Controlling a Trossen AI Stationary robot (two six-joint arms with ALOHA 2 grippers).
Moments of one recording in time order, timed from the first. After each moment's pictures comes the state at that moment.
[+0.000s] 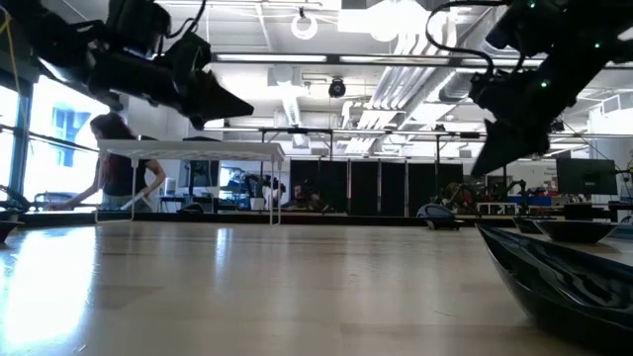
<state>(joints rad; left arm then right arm) 0.38 1.07 0.35 0.60 0.16 -0.05 -0.06 0.98 0.47 -0.39 0.37 0.57</state>
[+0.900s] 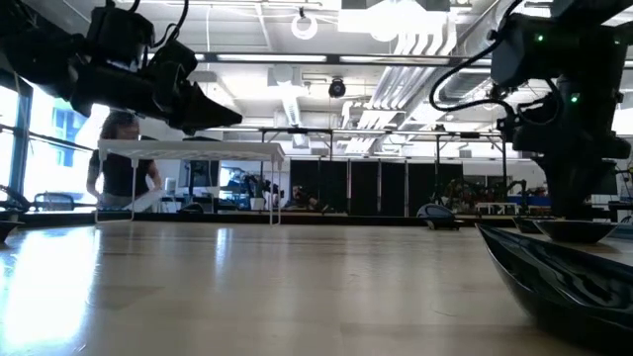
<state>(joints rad) 0.38 1.07 0.23 0.75 0.17 0.05 0.07 1.19 0.57 -0.88 0.22 1.05</state>
